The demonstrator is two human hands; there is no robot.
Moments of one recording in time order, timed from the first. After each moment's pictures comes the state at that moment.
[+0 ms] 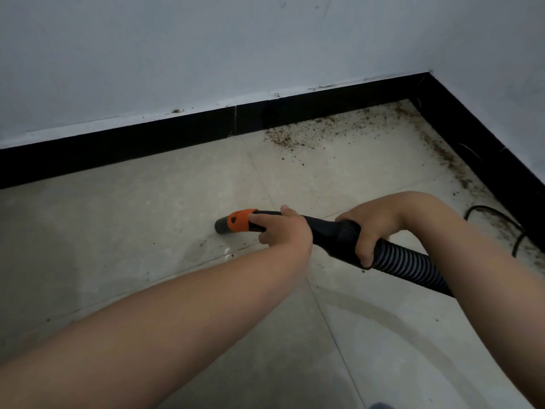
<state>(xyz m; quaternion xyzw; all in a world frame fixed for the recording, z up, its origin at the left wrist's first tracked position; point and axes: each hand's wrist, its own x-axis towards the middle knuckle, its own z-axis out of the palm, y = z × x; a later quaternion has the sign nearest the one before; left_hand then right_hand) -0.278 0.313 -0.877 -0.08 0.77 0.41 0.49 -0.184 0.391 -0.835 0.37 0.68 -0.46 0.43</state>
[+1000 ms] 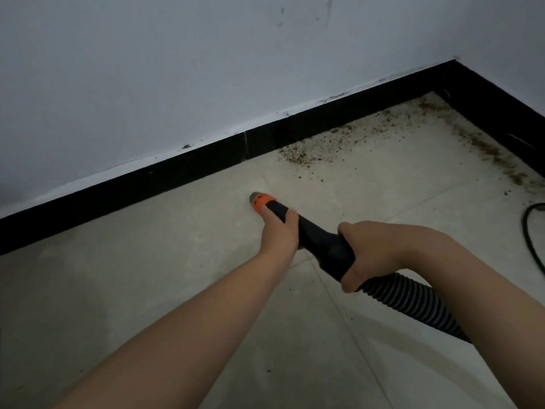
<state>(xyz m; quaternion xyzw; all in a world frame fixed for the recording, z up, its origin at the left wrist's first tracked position) -0.333 0.337 -0.906 0.14 0.74 0.42 0.50 -0.211 0.379 -0.843 0.40 0.79 -0.33 0.32</state>
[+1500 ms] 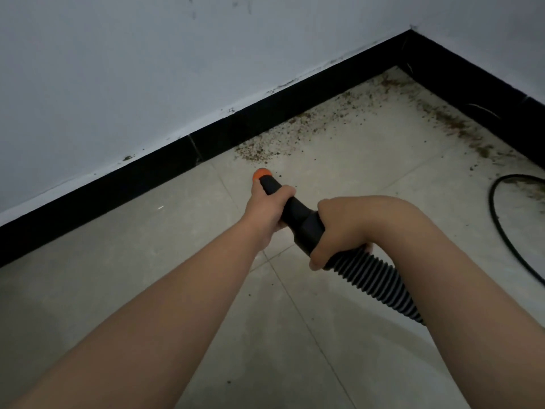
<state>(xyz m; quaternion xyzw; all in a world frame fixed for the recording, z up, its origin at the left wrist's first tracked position) -0.288 0.401 -0.905 0.18 0.67 0.43 0.58 -0.166 0.423 -0.837 0.45 0.75 -0.38 0.28</state>
